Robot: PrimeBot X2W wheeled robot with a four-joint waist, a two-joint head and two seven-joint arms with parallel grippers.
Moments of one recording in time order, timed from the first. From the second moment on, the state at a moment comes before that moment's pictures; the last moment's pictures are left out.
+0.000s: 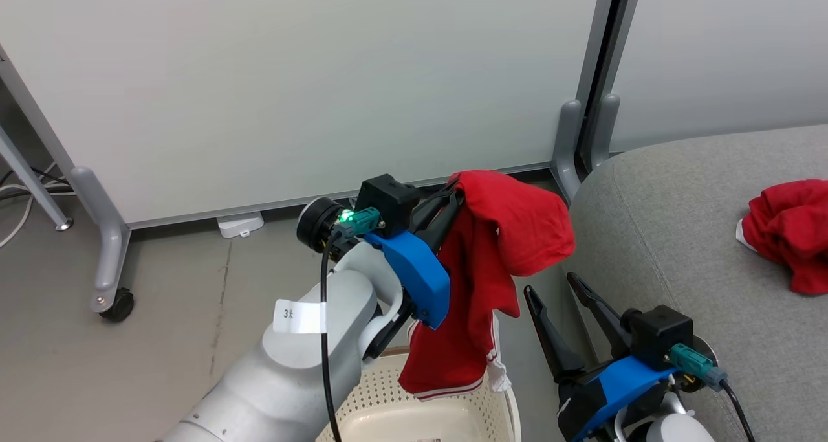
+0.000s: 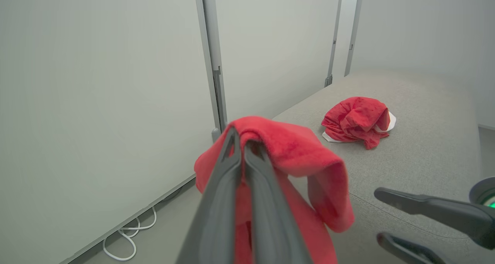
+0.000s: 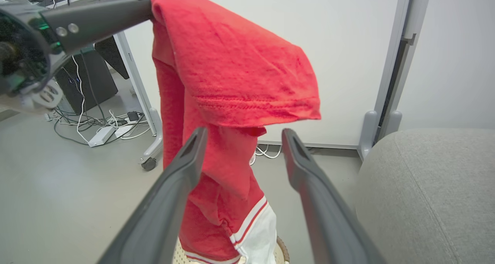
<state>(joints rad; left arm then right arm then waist) -0.79 0.05 -0.95 0.77 -0.73 -0.13 -0.21 -0.12 -0.05 0.21 0.19 0.20 0.13 -0.06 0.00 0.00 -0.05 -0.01</state>
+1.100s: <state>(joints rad) -0.84 0.05 -1.11 0.76 -0.88 -0.13 -0.25 -0.45 -0.05 0.43 0.68 0.28 0.13 -0.10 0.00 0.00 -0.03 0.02</state>
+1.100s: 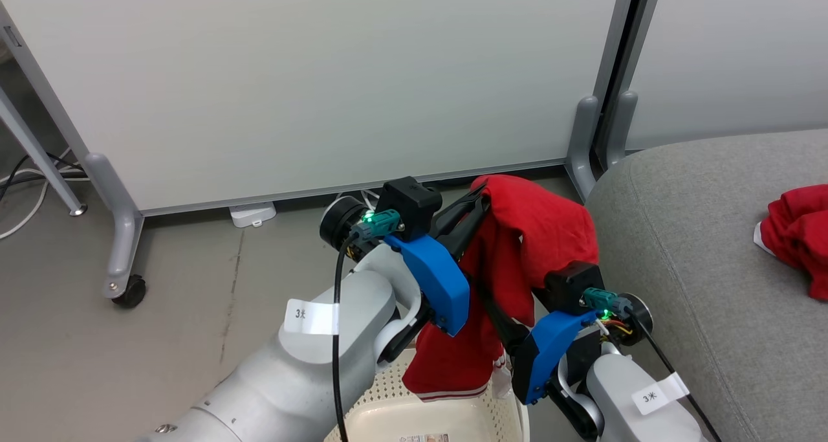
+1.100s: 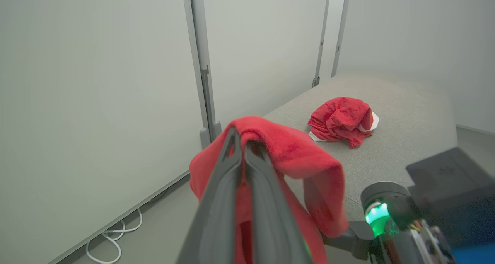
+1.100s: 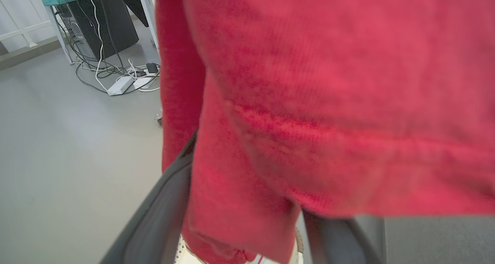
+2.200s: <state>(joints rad) -0.84 0.05 -1.12 0.80 -0.90 -0.13 -0.26 -0.55 -0.05 0.54 0.85 0.41 0.13 -0.22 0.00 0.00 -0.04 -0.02</state>
